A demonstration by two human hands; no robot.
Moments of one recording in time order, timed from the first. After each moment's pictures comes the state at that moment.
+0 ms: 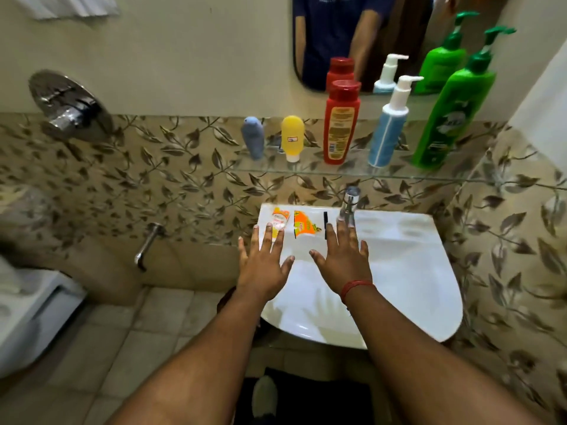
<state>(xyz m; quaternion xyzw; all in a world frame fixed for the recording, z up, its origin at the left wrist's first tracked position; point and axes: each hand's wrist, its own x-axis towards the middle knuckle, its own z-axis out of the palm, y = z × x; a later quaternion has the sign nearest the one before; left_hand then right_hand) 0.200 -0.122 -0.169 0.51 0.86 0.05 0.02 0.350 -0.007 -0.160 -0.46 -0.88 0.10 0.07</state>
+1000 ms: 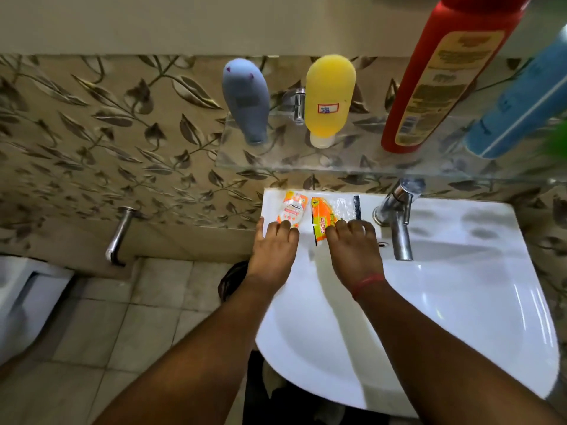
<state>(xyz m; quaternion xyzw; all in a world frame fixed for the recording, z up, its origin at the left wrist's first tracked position) 0.092 -0.009 -0.287 0.61 0.79 -0.04 -0.07 0.245 0.087 -0.262 -0.36 -0.93 -0.09 0.00</state>
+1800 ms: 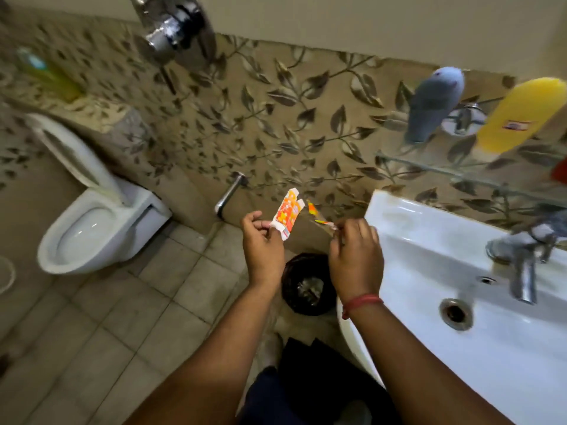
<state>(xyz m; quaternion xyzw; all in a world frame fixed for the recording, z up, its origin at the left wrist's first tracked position) 0.028 -0.173 -0.204 0.03 0.78 0.63 0.03 0.135 -0.065 -0.194 -0.33 -0.88 0.21 0.27</state>
